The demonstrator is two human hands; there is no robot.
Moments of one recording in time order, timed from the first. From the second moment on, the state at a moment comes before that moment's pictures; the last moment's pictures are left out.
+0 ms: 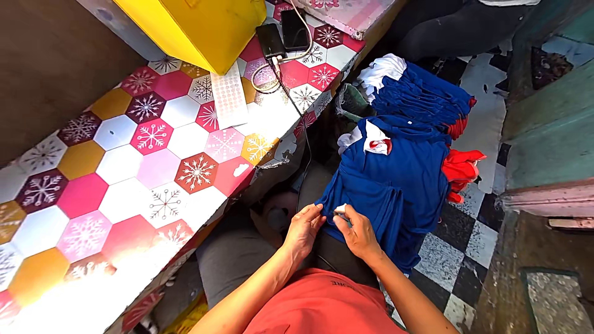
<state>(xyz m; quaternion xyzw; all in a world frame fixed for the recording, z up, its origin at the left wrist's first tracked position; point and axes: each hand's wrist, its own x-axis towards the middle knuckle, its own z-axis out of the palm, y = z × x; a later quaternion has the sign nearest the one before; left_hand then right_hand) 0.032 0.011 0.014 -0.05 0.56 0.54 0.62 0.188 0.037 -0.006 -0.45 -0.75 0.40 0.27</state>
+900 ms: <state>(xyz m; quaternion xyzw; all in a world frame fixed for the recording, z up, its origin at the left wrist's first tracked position) 0.037 0.008 0.016 0.00 0.56 0.55 0.62 0.168 0.035 -0.025 -0.50 -0.75 0.26 0.36</state>
